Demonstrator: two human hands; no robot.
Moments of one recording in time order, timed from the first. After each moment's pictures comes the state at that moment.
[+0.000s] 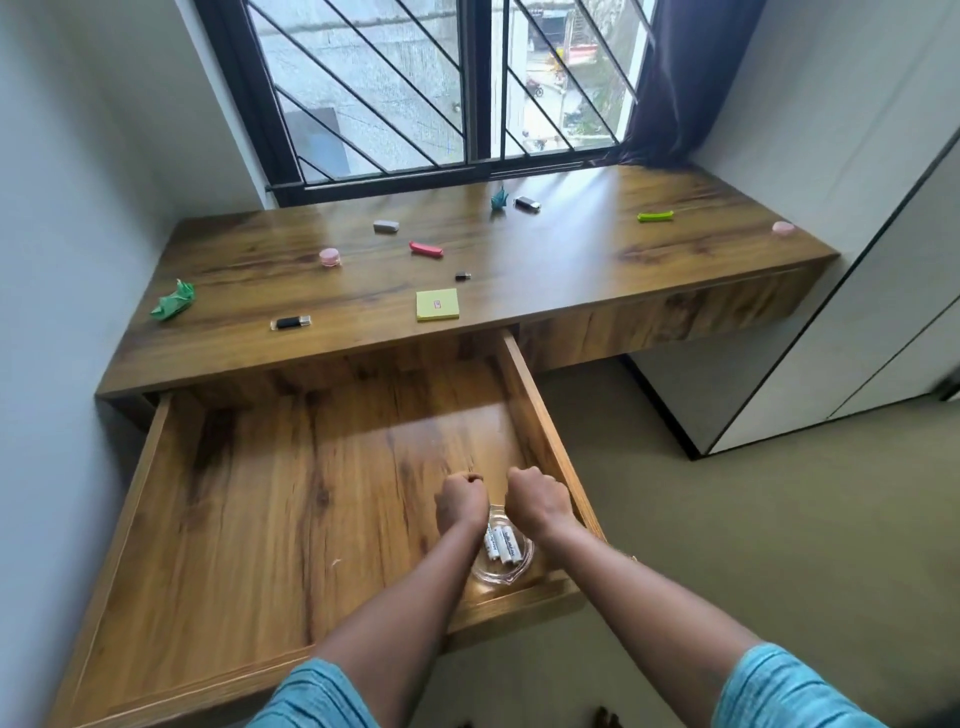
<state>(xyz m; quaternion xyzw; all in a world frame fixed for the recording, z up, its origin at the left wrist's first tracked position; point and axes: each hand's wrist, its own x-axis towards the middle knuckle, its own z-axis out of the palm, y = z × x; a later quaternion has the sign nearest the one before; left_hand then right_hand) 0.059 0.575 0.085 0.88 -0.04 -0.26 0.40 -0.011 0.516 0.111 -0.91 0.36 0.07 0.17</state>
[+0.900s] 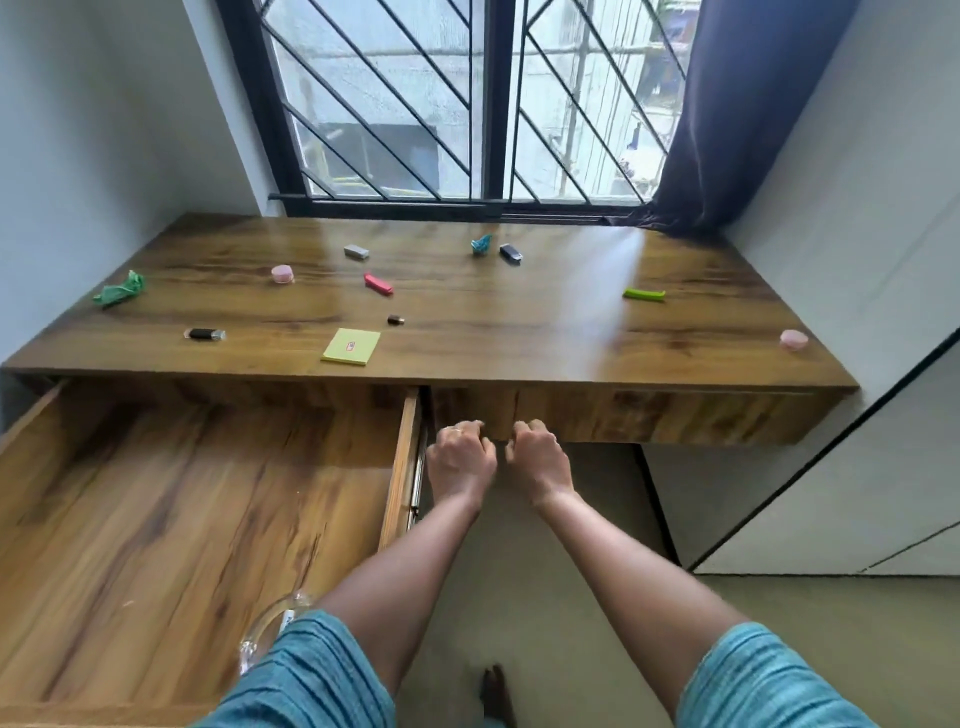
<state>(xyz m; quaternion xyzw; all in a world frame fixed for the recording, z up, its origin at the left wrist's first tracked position) 0.023 0.305 0.130 0.95 -0.19 0.00 0.26 -0.024 0.221 0.138 -0.93 0.29 -0.06 0.22</state>
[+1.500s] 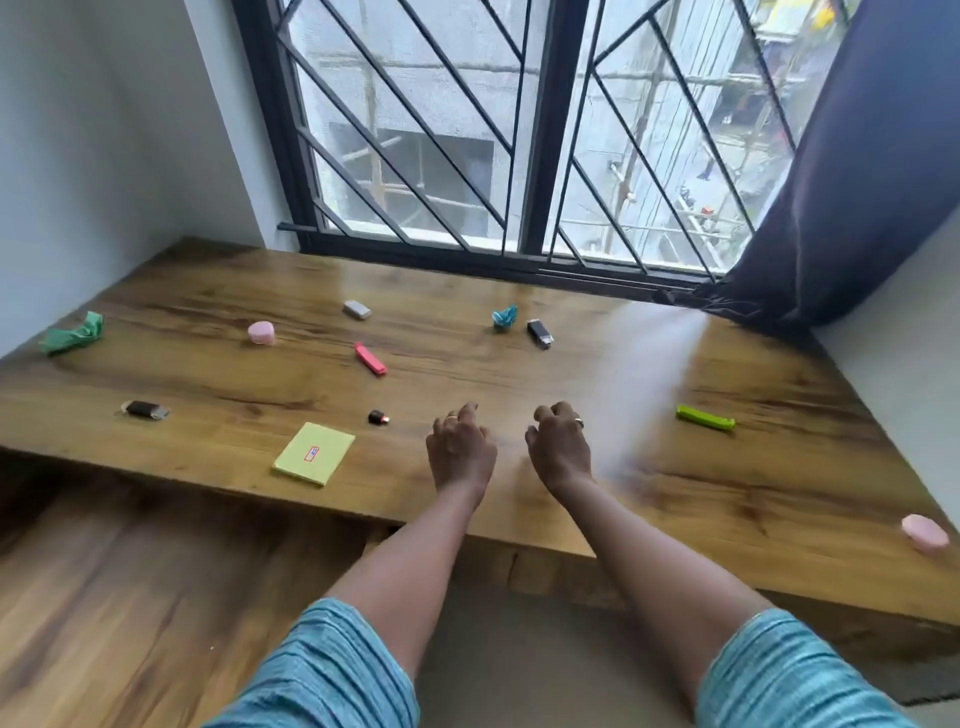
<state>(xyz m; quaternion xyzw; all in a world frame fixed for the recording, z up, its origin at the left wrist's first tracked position) 0.225 0.161 0.157 0.95 -0.09 0.00 0.29 0.189 0.052 0.161 -0.94 0.27 -0.08 0.19</state>
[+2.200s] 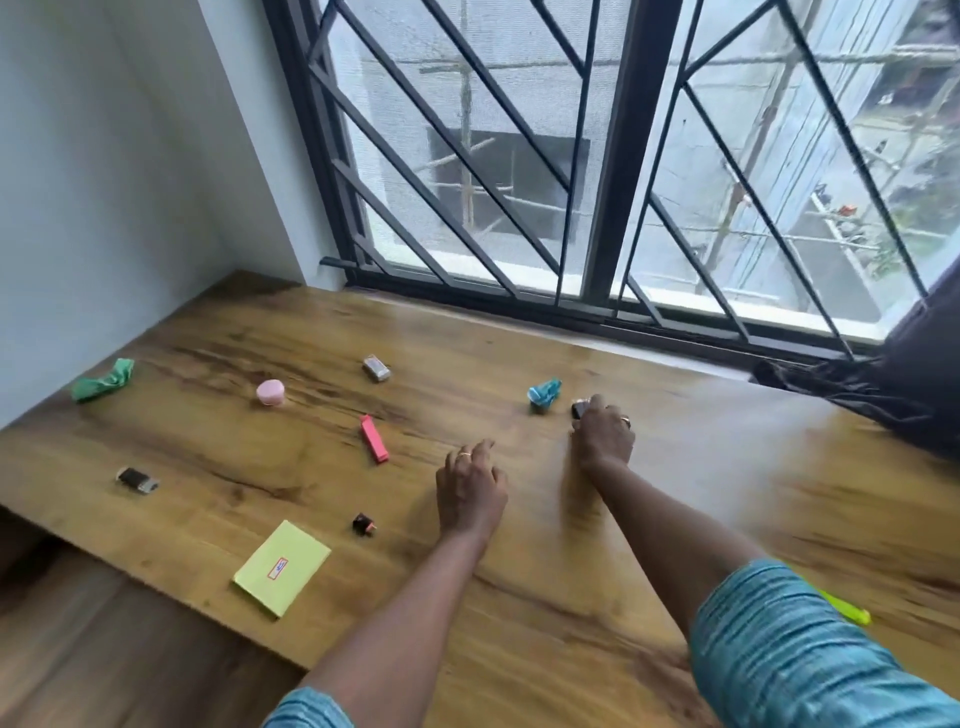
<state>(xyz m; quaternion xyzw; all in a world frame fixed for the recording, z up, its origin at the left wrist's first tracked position) 0.349 0.094 0.138 0.97 -0.04 0.03 0.23 0.385 -0.074 0.148 -0.93 0.28 -0.06 0.21</state>
